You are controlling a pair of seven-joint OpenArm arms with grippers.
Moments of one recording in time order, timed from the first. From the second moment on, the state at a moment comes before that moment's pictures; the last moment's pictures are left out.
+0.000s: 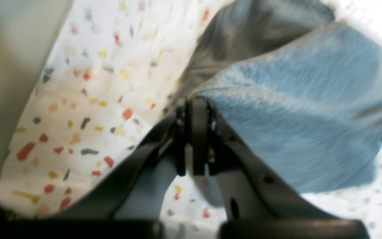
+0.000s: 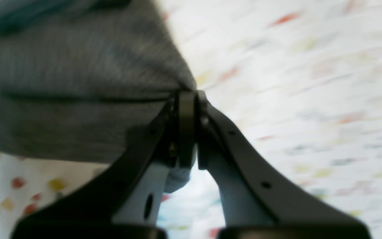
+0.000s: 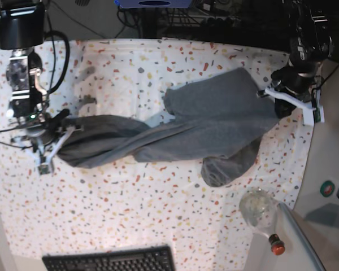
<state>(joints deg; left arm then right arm) 24.6 -11.3 -18.4 109.5 -25.0 -0.1 37.6 1.5 12.4 1.4 78.3 0.5 8.4 -37.2</state>
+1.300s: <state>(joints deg) 0.6 -9.0 -6.9 104.4 -43.3 0.1 48.4 -15.9 13.2 32.9 111.5 0.4 8.6 -39.3</state>
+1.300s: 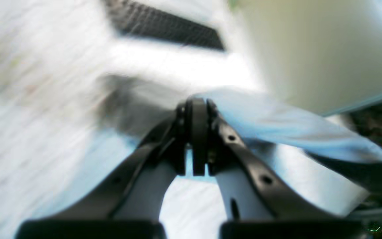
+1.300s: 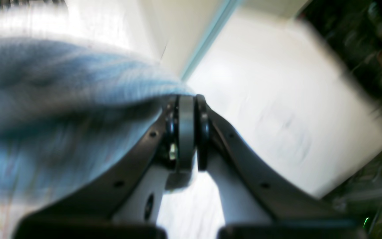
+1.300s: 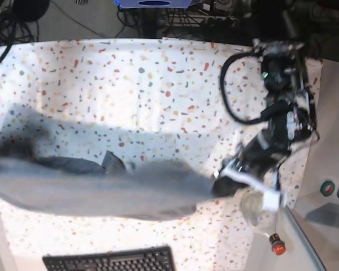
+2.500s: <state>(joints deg) -7.1 -5.9 1.4 81.7 -13.5 -0.7 44.6 -24.2 6.7 -17.7 99.0 -0.2 18.1 -38.8</state>
